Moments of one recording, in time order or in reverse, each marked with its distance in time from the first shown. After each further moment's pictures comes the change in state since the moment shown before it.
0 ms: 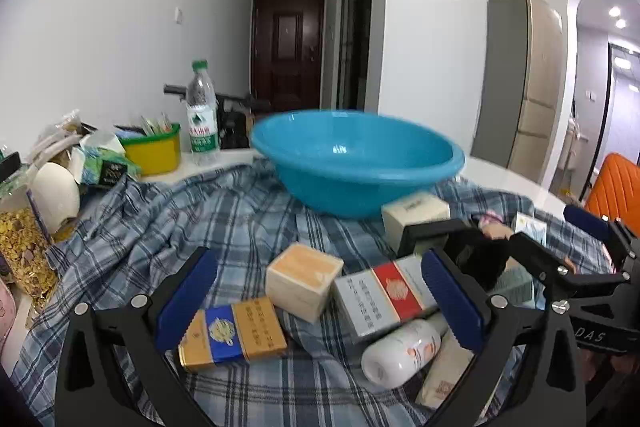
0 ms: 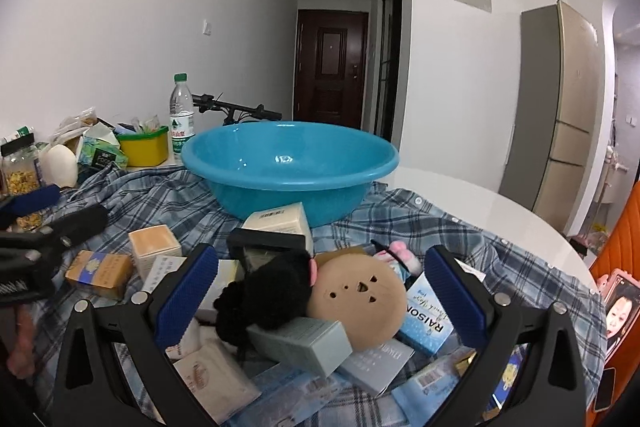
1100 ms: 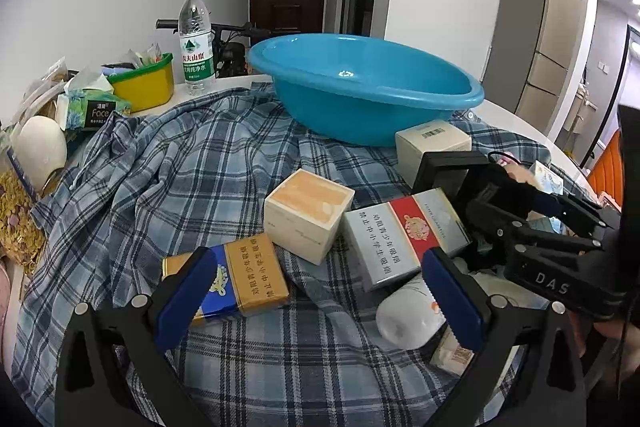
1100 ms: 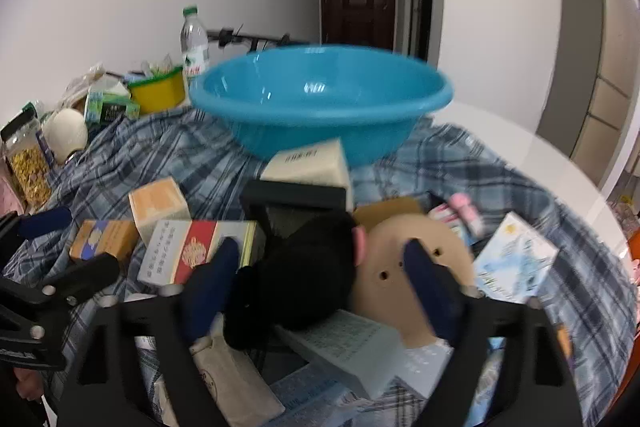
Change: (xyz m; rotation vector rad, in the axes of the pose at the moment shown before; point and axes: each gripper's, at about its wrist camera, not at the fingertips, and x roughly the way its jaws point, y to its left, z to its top) left arm 0.033 0.007 -0.013 -0.025 0.262 0.007; right arm 0.069 0.017 -0.006 0.007 0.314 0.155
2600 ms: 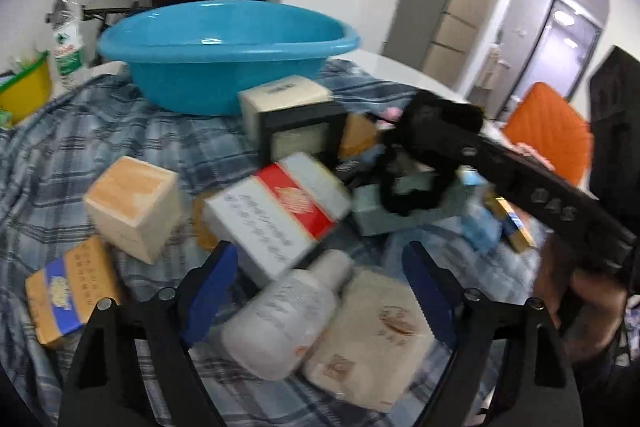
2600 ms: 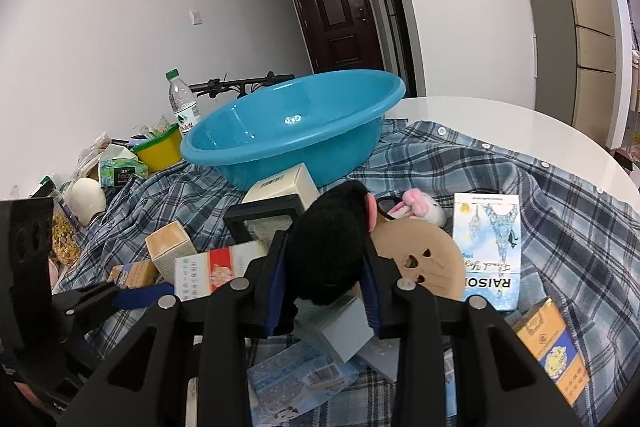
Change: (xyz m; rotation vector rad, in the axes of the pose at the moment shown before) left arm 0.028 -0.070 -0.003 0.131 0.113 -0.322; right arm -0.046 -0.055 -0.014 0.220 -0.152 0.044
